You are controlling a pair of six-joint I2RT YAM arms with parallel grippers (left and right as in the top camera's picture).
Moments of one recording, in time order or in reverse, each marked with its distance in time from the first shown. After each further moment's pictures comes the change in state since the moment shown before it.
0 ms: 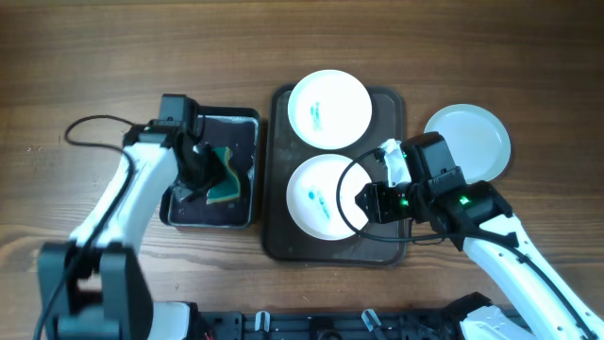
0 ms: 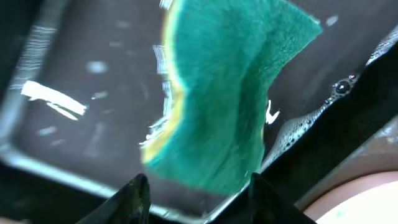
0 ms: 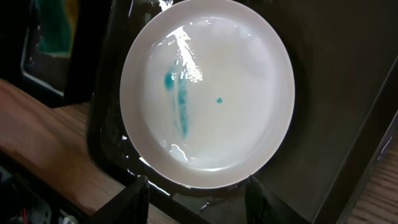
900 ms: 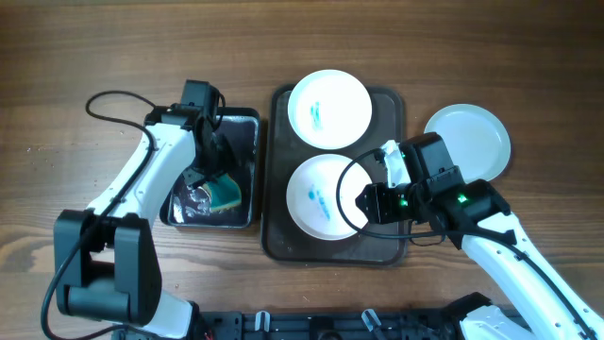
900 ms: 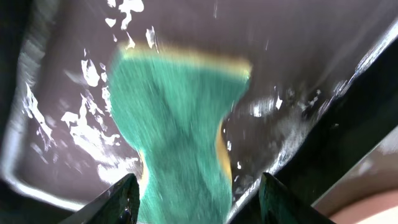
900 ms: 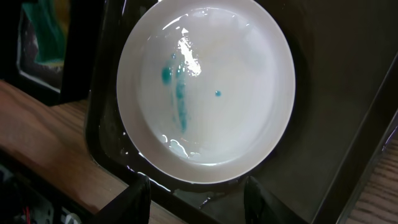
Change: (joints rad) left arm -0.072 0.088 0.109 -0.016 -0.132 0.039; right arm 0.000 0.009 0.000 -0.016 -0.003 0.017
